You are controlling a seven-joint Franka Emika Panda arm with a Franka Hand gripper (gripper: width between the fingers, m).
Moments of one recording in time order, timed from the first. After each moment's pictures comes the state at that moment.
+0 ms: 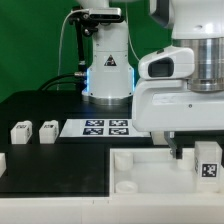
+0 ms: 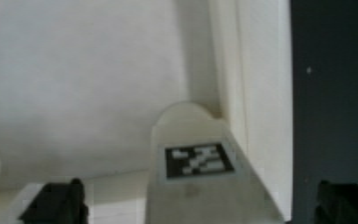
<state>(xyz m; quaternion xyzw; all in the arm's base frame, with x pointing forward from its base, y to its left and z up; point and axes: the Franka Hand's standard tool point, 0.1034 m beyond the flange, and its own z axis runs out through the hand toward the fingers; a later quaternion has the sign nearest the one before) 0.619 0.115 0.072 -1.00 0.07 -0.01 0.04</state>
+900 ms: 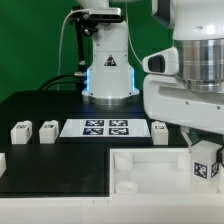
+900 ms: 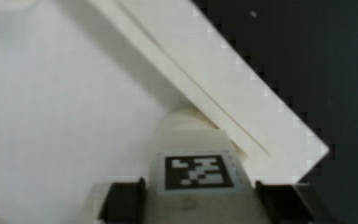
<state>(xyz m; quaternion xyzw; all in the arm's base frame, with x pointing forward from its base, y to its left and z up) 0.622 0.121 0.072 -0.87 0.49 0.02 0.04</state>
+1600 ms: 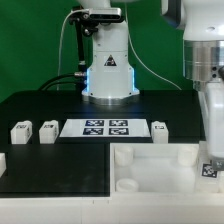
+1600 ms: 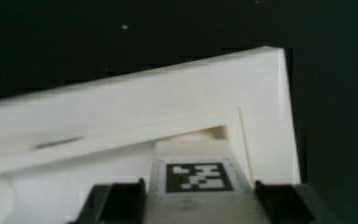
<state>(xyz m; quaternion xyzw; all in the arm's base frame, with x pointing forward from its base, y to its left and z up) 0.629 0.128 0.071 -0.60 0.80 0.02 0.03</state>
